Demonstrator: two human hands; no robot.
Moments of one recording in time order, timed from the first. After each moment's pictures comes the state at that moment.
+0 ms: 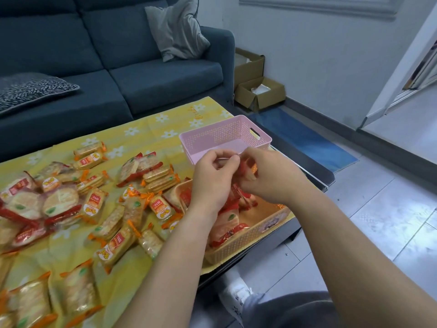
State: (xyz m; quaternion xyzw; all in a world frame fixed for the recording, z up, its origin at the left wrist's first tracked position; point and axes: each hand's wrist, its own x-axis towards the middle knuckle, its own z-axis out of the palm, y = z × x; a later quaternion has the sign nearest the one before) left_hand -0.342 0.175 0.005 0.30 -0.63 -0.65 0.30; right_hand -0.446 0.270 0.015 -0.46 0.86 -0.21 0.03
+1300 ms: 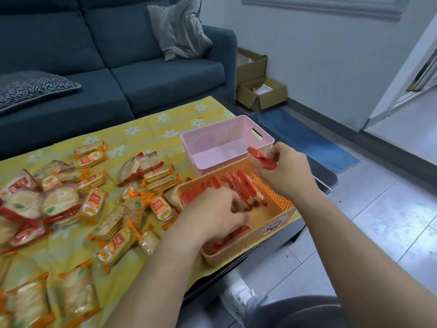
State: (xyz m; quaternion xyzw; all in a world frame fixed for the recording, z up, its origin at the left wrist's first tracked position) left_hand -0.312 0.172 0.003 0.23 -0.93 -0.27 -0.07; right_hand -0.467 0.274 -0.003 -0.29 0.89 -0.35 0.02
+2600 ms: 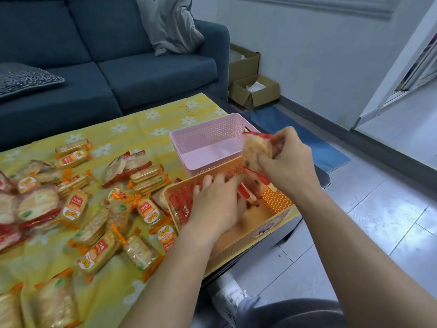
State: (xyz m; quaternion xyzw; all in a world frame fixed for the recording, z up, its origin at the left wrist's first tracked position) left_hand -0.350 0.179 -0.030 0.23 -0.96 -0.18 0.03; right_hand -0.474 0.277 0.009 -0.26 0.85 -0.45 0.00
